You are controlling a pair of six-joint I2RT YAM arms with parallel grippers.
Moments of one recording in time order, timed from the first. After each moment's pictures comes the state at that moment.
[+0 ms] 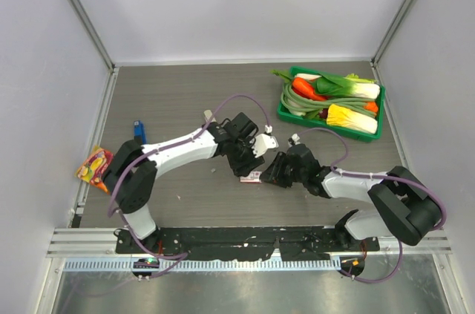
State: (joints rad) left arm -0.86 1.70 1.23 -0.62 0.27 0.36; right arm 0.65 1.35 0.37 0.24 -0.19 1.01
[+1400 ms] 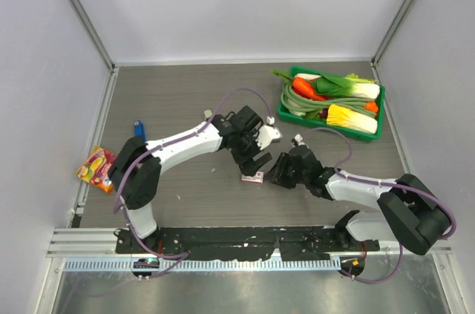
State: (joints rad) left arm -0.86 1.80 1.32 -0.66 0.26 0.25; right arm 0.65 1.28 0.36 0.17 -0.13 0.99
